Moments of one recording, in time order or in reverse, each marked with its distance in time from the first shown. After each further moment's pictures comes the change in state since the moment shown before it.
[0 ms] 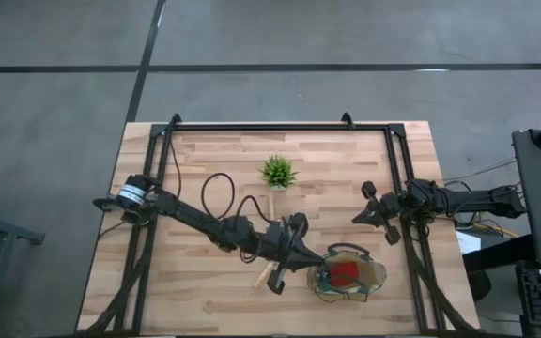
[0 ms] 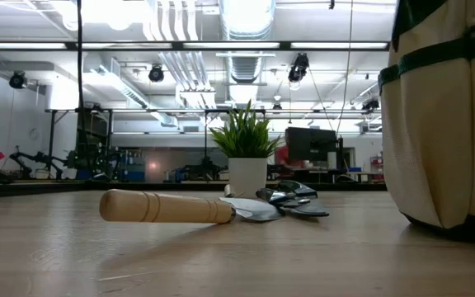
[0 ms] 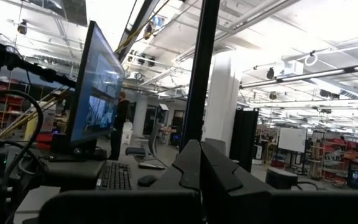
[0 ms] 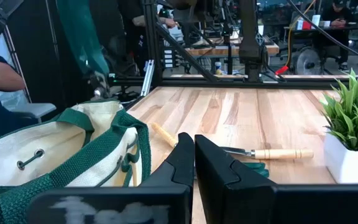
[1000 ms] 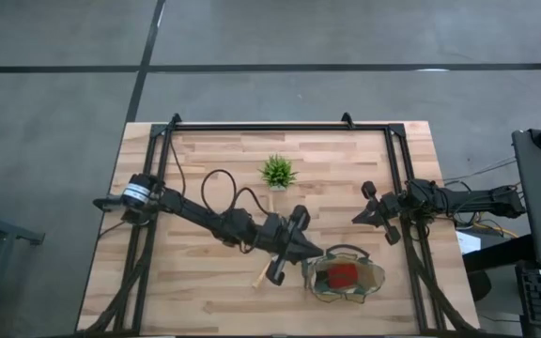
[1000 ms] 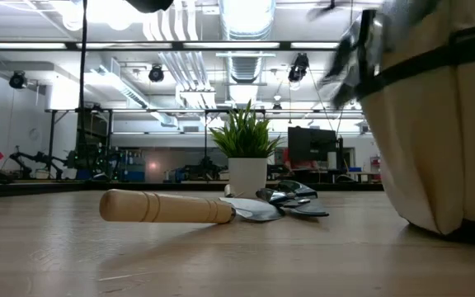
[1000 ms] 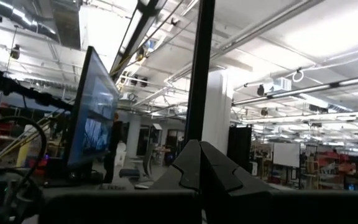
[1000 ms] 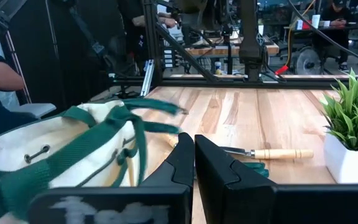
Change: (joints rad) left arm 0.046 0.024 -0.013 0.129 0.067 -0.011; right arm 0.000 0.000 0.000 0.000 0.000 0.000
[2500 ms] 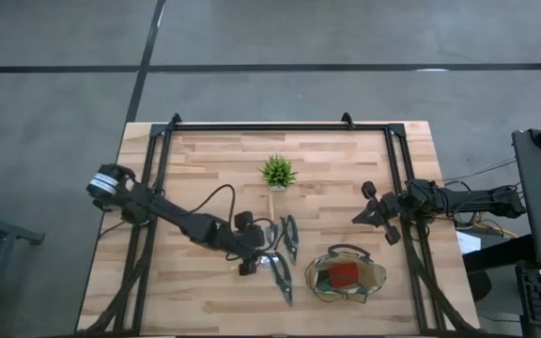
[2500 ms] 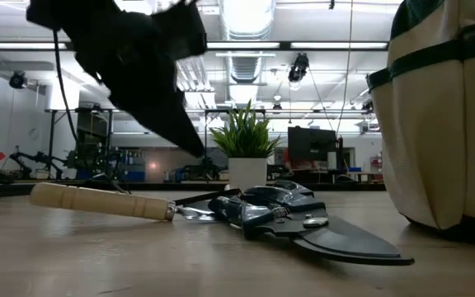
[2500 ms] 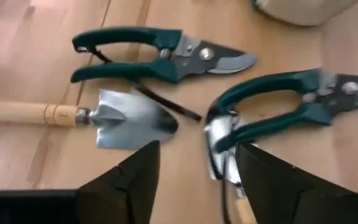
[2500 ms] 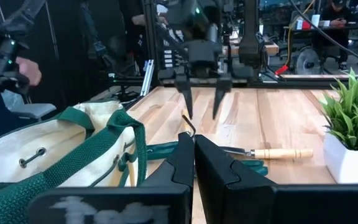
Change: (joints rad) left arm -0.064 -0.269 -0.351 -1.348 -0.359 -0.200; right arm 0.000 0.001 0.000 0.000 0.000 0.000
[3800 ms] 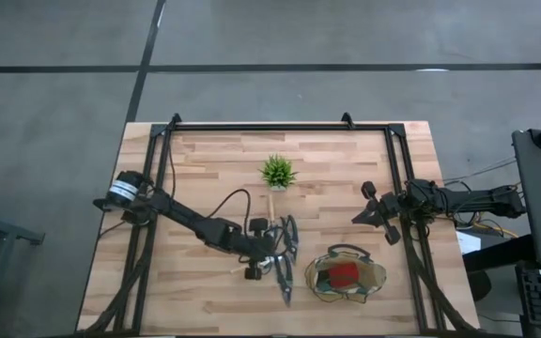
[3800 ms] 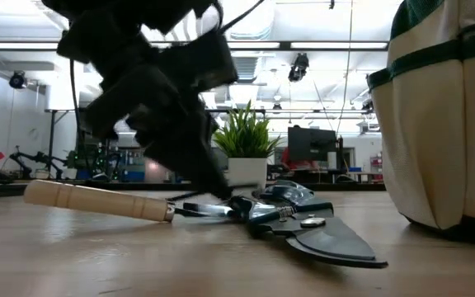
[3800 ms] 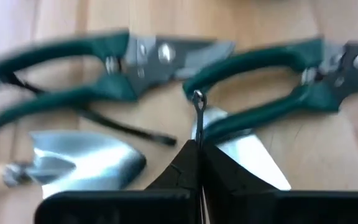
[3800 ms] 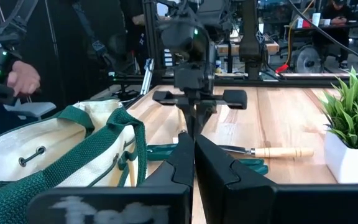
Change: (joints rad) left arm 0.019 0.159 0.078 0.096 0.099 0.227; right arm 0.000 0.005 0.000 0.000 0.000 0.000
